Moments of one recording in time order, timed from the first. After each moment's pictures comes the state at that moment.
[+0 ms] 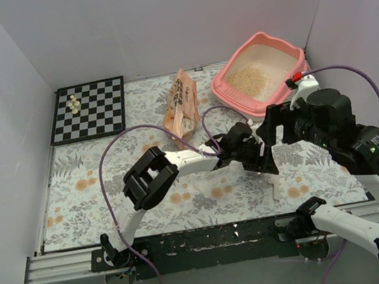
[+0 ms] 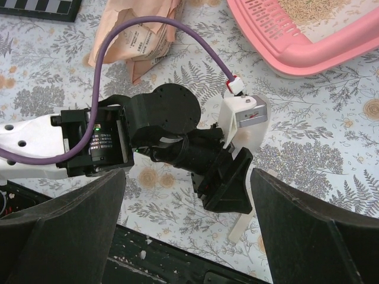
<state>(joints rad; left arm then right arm) -1.05 2.20 1.52 0.08 0.51 -0.74 0.54 0.82 1.33 -1.01 0.06 0.30</state>
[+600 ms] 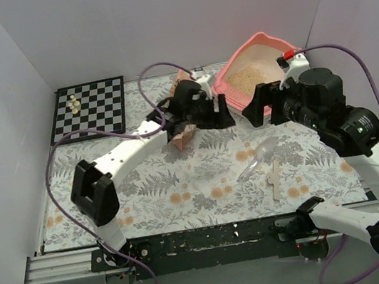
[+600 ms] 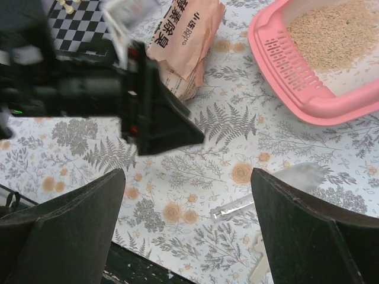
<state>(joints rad) -0.84 1.82 1.56 -0.31 0.31 -0.55 0.54 0.96 1.46 -0.91 0.02 0.32</state>
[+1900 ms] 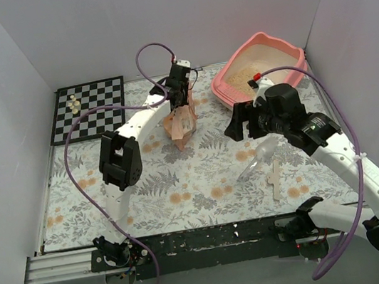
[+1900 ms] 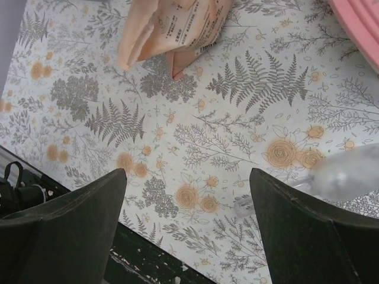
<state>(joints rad) -0.58 2.22 2.00 -0.54 -0.36 -0.13 0.54 1.03 1.12 -0.65 -0.14 0.41</state>
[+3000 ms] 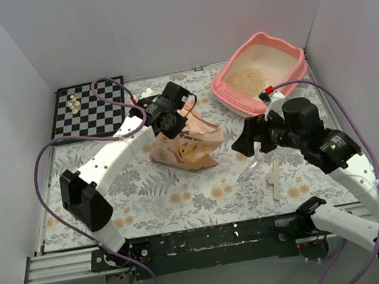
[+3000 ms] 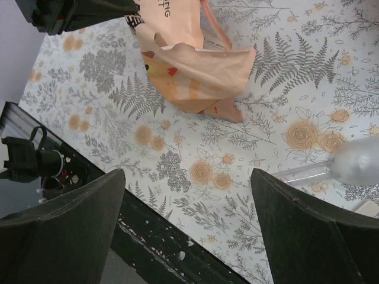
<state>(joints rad) -0.75 1.70 1.69 -1.04 -0.41 -1.31 0.54 0.83 1.01 -0.68 -0.24 0.41</state>
